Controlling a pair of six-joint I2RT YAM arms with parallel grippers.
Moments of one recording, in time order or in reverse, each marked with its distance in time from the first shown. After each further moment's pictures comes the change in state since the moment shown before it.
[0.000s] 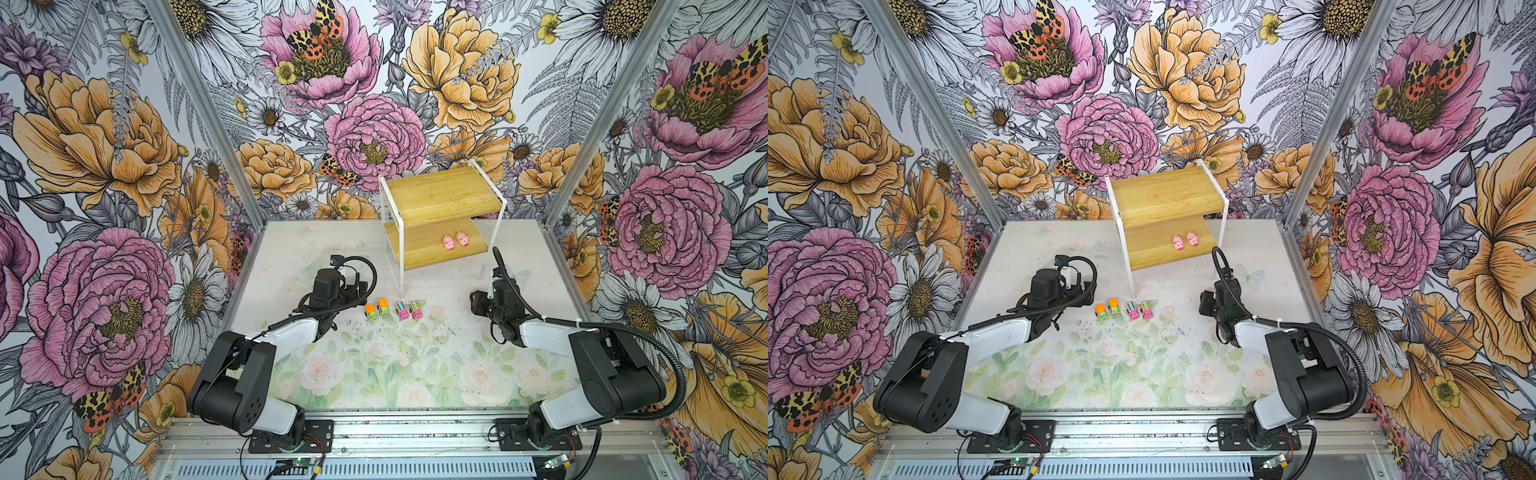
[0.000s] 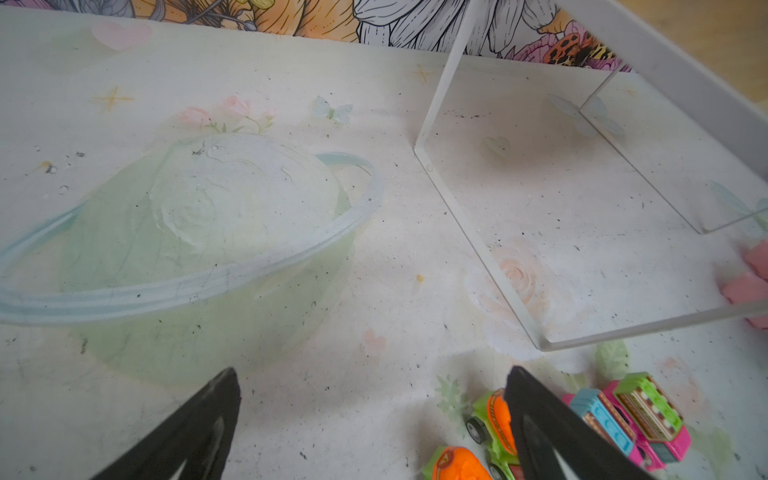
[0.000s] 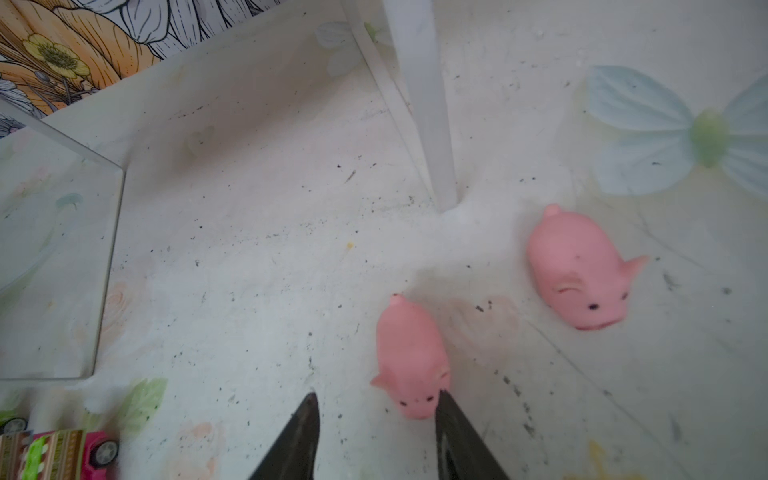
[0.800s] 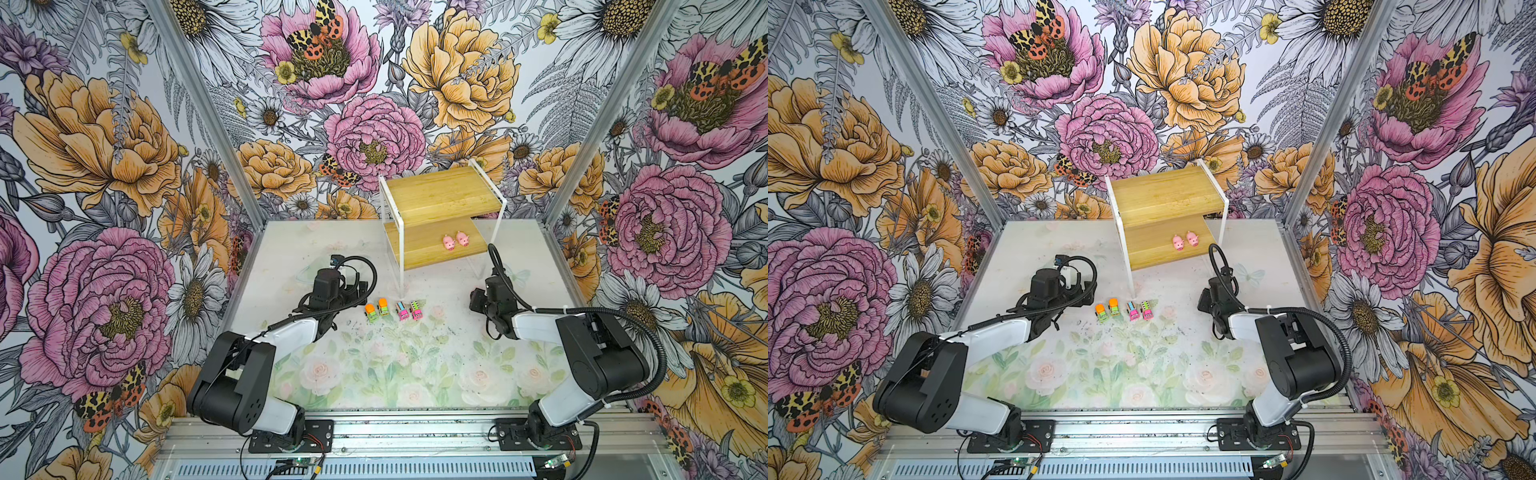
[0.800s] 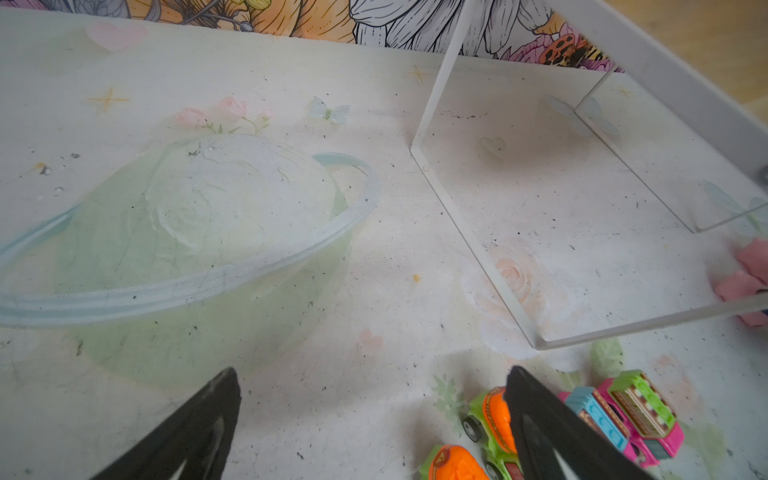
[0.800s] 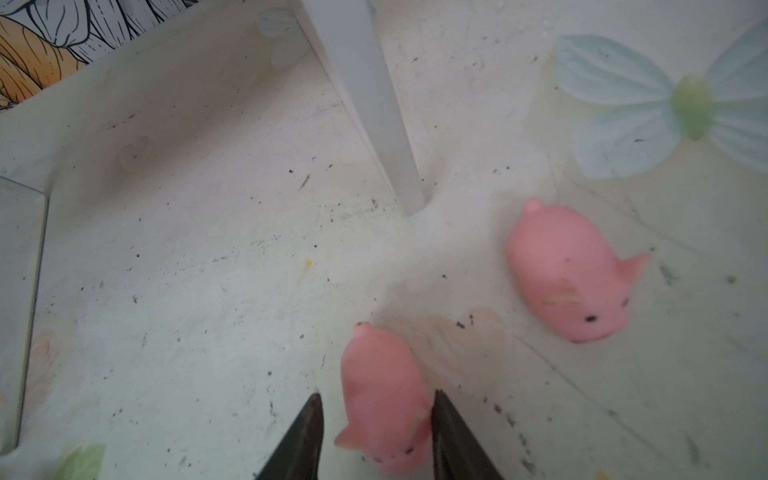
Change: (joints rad) left arm 0.000 -0.005 0.000 0.000 0.006 0.000; right arm 0.023 0.125 0.084 -0.013 0.081 0.067
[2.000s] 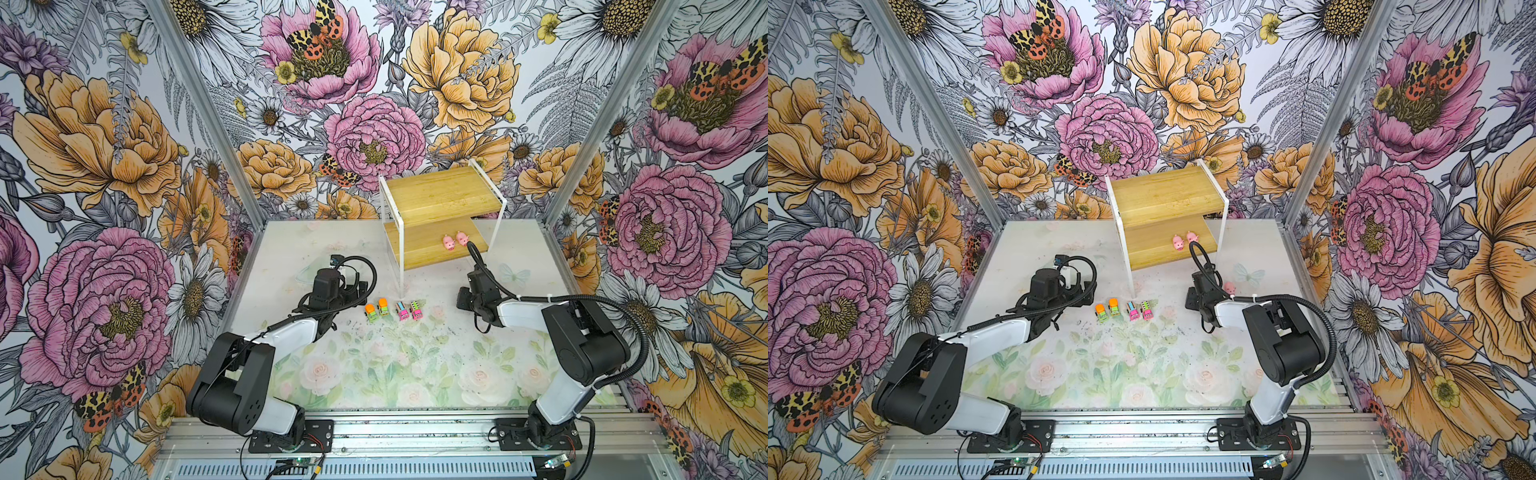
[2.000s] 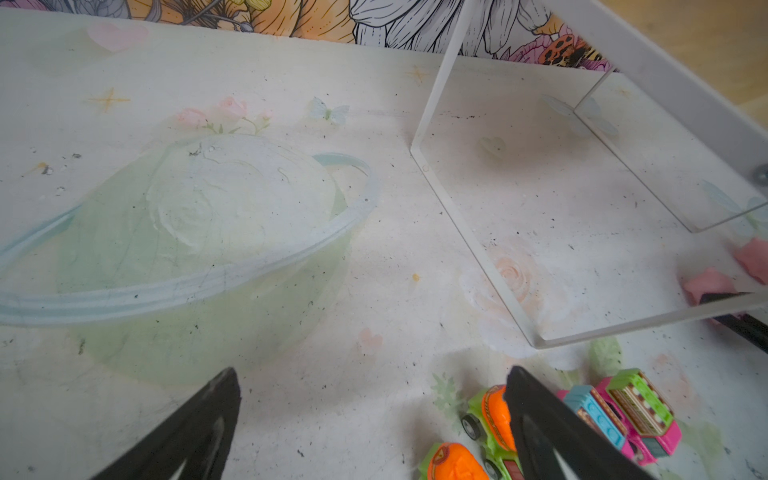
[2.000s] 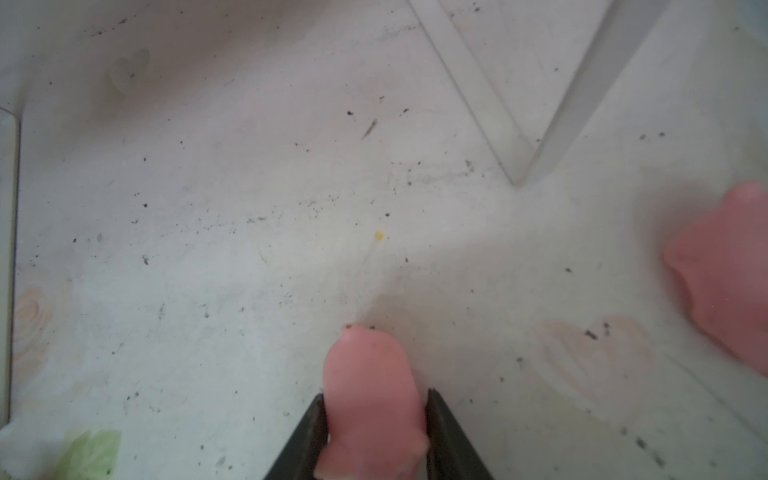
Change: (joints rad) left arm 0.000 -0.005 0.000 -0.006 0.000 0.000; right arm 0.085 0.104 0.146 -0.151 0.005 -0.005
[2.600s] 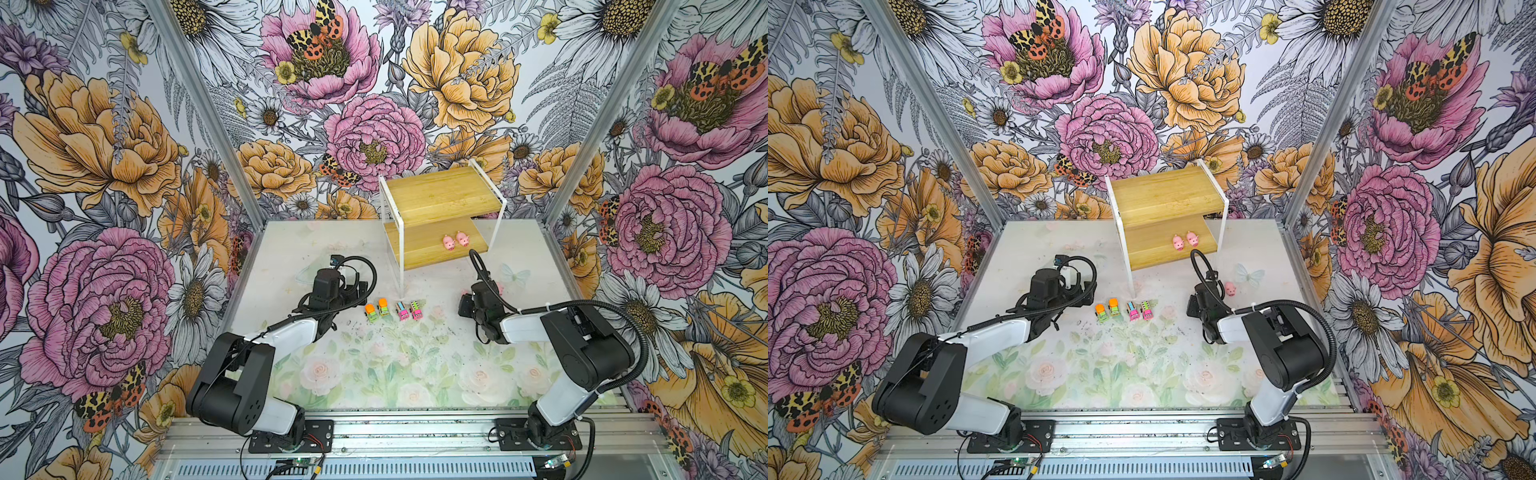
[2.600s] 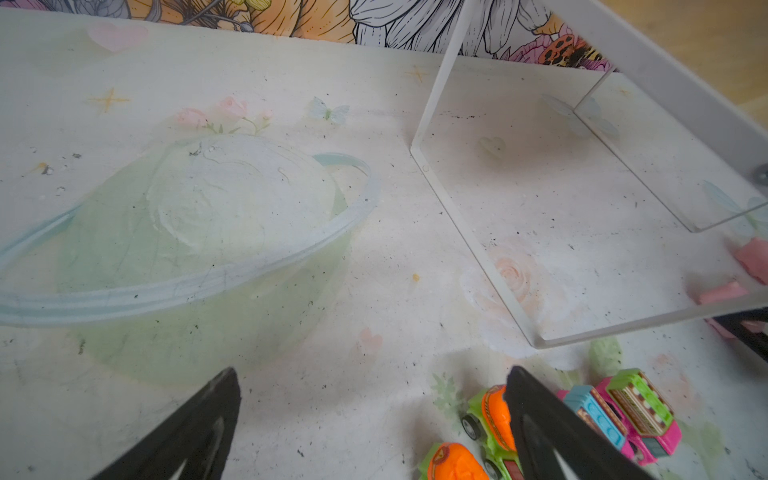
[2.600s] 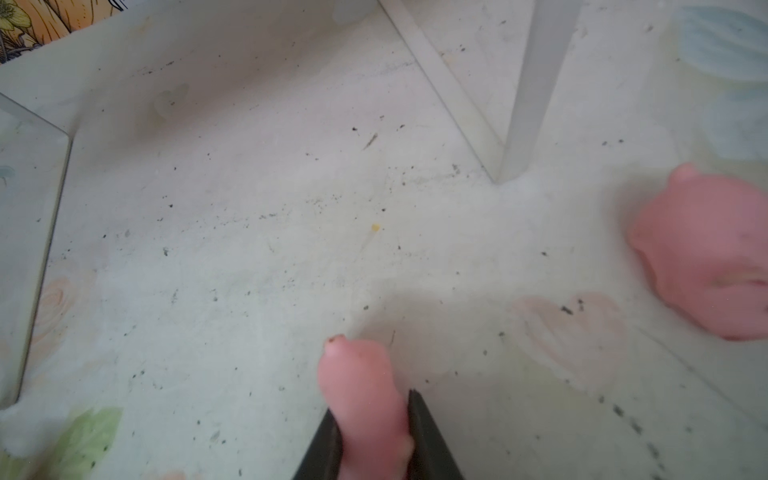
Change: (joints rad) left arm 0.000 0.000 0.000 0.000 0.000 0.000; right arm 0.027 -0.049 -0.196 0.285 0.035 -0.026
